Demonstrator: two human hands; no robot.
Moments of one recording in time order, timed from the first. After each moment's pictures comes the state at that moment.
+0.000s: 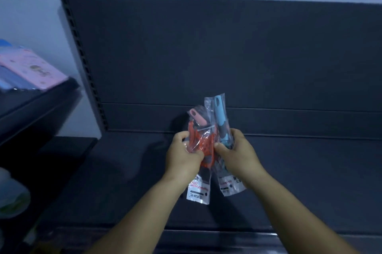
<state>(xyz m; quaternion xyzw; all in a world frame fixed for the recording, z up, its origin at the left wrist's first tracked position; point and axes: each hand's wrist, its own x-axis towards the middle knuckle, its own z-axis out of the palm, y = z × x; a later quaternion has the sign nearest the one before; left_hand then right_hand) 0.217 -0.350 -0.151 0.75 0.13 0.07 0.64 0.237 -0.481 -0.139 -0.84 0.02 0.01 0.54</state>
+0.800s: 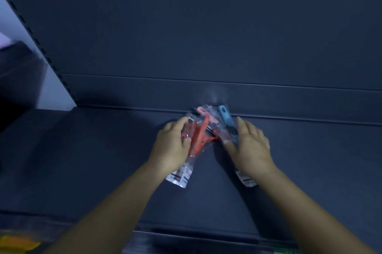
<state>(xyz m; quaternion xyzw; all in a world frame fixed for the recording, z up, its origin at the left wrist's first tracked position) 0.285 -0.393 -0.208 0.94 0.07 0.03 0.34 0.306 -0.580 -0.205 -0.98 -0.04 0.01 0.21</state>
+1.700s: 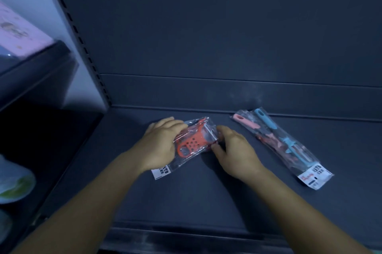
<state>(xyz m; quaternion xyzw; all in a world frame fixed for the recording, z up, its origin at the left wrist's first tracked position) 0.273 -0.236 -0.194 0.98 -0.09 -0.04 0.16 0.287 -0.439 -0.212 -0.95 -0.11 0.05 0.28</state>
